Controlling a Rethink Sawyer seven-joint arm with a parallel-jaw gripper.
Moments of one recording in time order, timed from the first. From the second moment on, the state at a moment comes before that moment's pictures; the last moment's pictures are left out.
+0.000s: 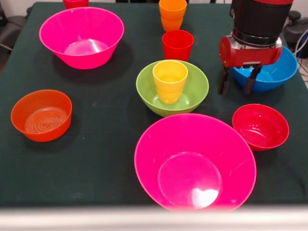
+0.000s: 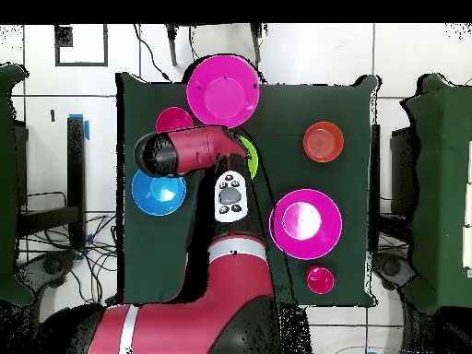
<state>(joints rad) -0.03 -0.42 0.06 1.28 -0.20 0.55 1.73</state>
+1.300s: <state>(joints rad) 0.01 -0.31 -0.01 1.27 -0.19 0.51 1.73</state>
